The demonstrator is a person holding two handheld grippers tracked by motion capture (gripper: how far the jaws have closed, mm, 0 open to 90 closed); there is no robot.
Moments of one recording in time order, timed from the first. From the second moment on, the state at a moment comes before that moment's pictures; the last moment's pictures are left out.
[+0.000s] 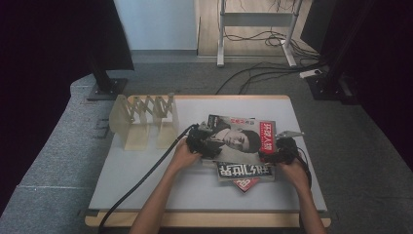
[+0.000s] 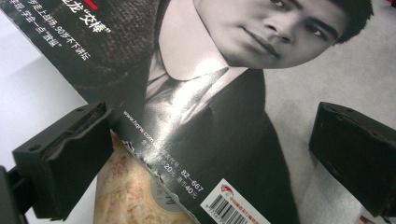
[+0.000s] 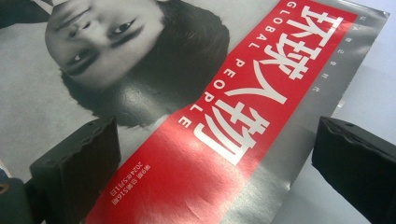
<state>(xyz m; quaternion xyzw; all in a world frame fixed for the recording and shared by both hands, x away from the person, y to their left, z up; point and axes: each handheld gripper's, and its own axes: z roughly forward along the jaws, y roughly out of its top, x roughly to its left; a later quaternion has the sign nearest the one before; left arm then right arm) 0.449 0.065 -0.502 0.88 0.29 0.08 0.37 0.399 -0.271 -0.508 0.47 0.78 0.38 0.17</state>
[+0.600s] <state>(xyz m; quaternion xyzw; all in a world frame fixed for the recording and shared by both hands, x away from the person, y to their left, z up) 0.418 0.069 -0.503 0.87 0.30 0.08 0.37 0.384 -0.269 -0.509 0.45 0.79 0.38 0.16</state>
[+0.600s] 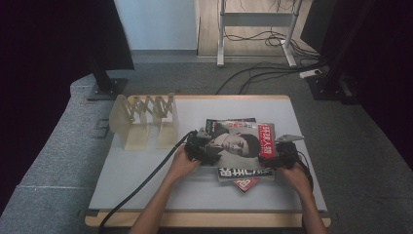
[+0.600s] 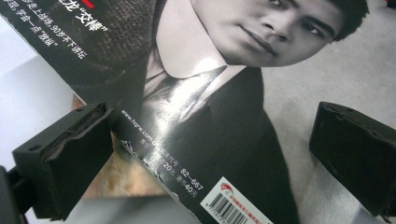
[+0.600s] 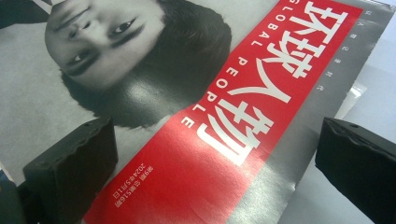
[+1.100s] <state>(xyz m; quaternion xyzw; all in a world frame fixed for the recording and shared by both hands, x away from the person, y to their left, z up) 0.386 0.073 -0.503 0.88 0.30 0.08 0.36 0.365 -0.265 -0.509 0.43 0.80 0.38 0.16</state>
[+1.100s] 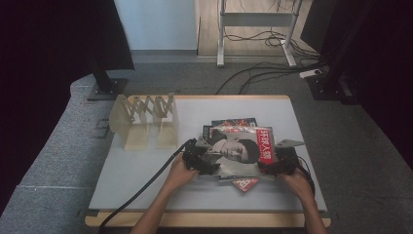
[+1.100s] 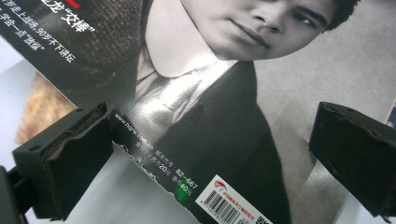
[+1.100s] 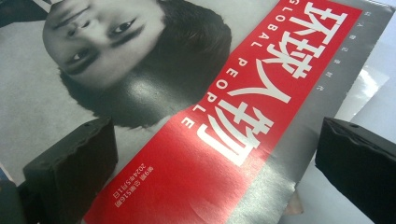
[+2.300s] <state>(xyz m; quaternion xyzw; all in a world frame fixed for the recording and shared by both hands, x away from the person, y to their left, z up) 0.437 0.076 -0.470 0.88 0.25 0.08 0.40 0.316 -0.267 -0.494 0.41 0.81 0.38 0.19</state>
